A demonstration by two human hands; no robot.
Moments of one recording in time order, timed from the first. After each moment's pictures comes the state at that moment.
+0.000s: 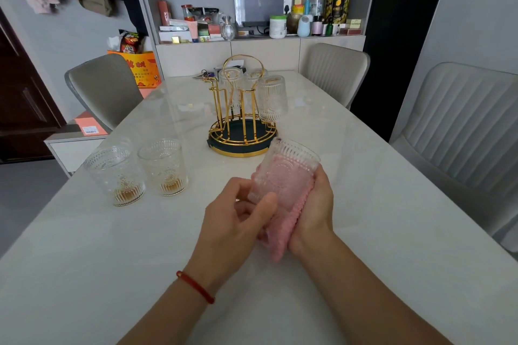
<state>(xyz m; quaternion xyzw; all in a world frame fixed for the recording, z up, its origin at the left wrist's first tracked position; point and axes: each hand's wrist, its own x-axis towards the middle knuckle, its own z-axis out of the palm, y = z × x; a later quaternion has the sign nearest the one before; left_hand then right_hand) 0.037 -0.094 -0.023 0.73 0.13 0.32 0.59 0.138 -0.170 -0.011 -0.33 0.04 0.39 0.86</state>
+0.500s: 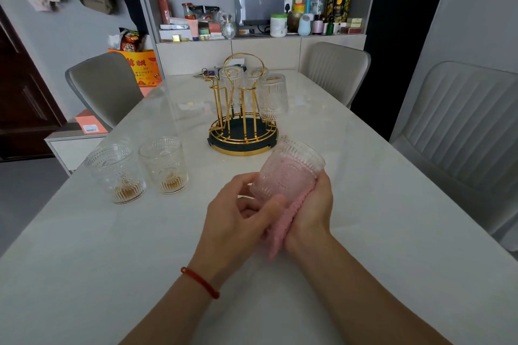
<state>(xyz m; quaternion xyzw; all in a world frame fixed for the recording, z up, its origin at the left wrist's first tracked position) 0.039 -0.095 -0.021 0.74 0.17 0.29 0.59 0.133 -0.165 -0.013 -0.33 0.06 0.37 0.87</state>
